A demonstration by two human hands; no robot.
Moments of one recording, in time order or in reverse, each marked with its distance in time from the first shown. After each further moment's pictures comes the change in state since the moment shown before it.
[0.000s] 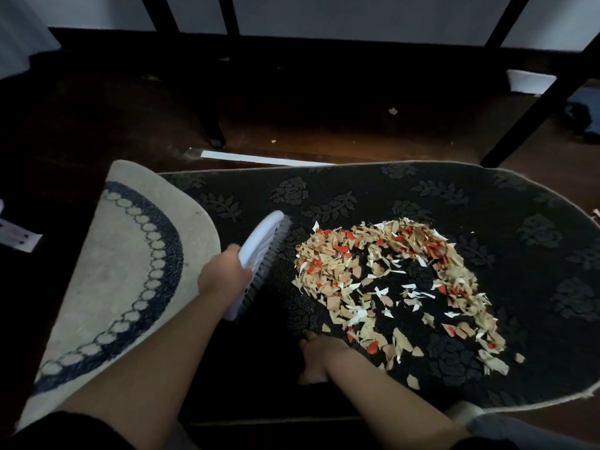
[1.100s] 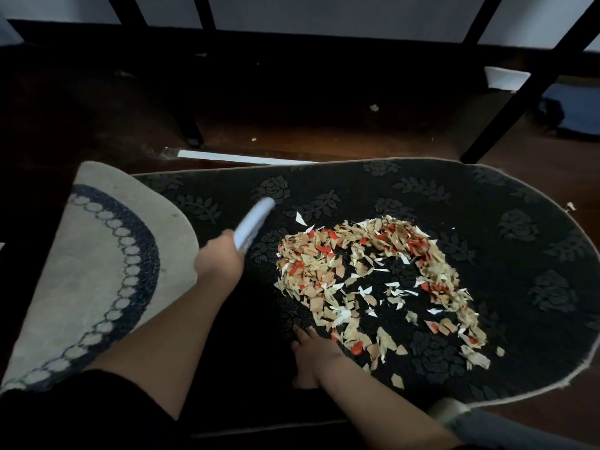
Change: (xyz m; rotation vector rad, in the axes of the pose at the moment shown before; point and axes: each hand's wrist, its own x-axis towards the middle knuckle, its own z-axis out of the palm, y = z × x) left_hand 0.026 0.034 0.015 0.159 0.158 0.056; right_hand 0.002 0.019 0.011 -0.031 0.034 0.018
